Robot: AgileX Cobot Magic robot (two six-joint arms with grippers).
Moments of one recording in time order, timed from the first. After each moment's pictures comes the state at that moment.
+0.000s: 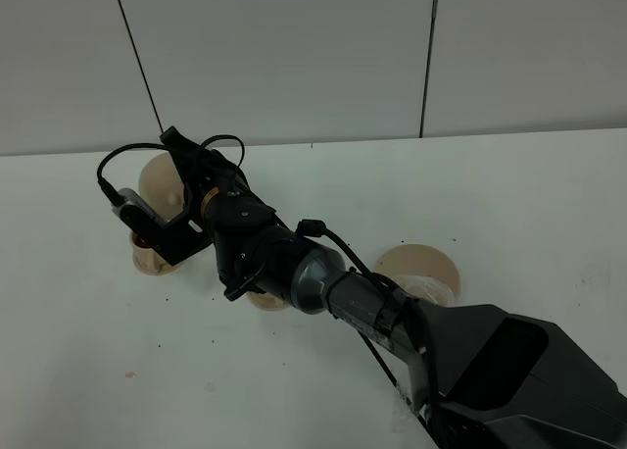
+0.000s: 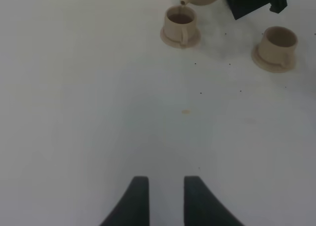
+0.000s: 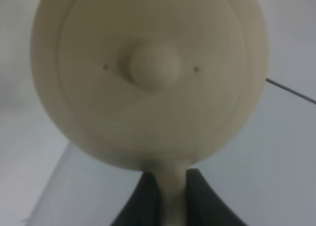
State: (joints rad) left arm 0.01 -0.01 -0.51 0.03 1.05 0.00; right arm 0.87 2.72 -2.45 -1.21 0.44 -0.68
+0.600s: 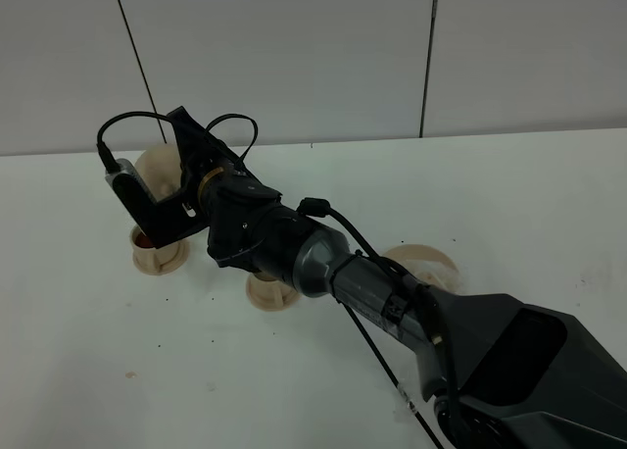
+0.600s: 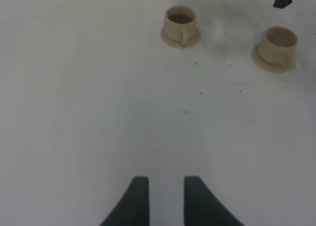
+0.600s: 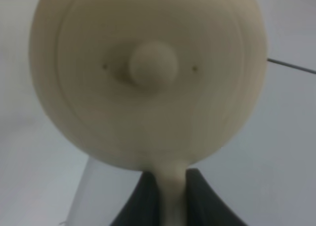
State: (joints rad) left arm 0.01 -0.01 -0.51 0.03 1.05 0.00; right arm 0.87 2.65 -2.45 -0.94 0.49 -0.77
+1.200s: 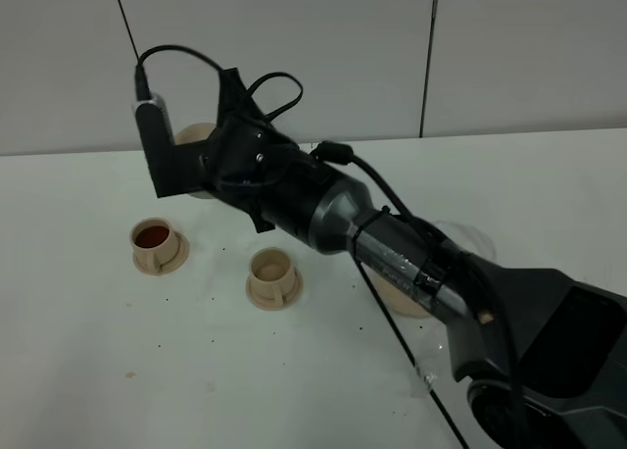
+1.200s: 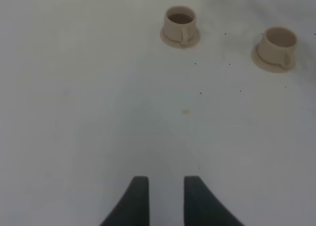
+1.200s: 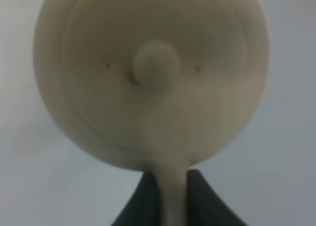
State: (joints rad) left arm 0.01 -0.01 -0.51 0.03 1.05 0.00; right arm 0.86 2.50 -2.45 -0.64 0.88 -0.76
